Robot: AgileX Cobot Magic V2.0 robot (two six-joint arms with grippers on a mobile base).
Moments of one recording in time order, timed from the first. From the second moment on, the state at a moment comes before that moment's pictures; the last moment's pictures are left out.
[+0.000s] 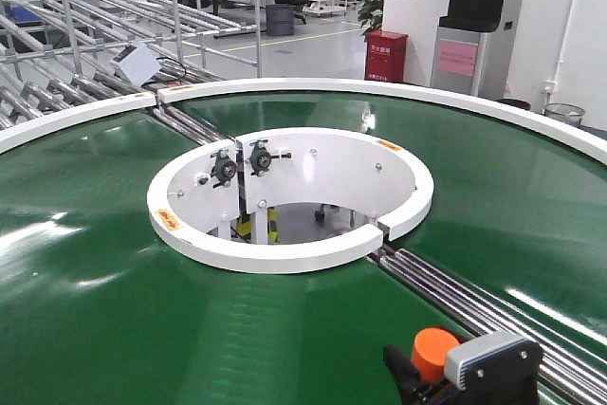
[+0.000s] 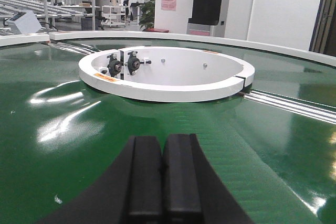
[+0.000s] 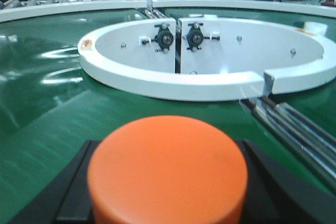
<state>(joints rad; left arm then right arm) -0.23 -0.02 0.02 -0.05 0.08 -0.06 0.34 1.74 -0.45 -0.04 -1.09 0.01</state>
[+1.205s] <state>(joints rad) -0.23 -0.02 0.02 -0.05 0.08 -0.06 0.34 1.87 -0.46 -0.09 -1.13 0.04</state>
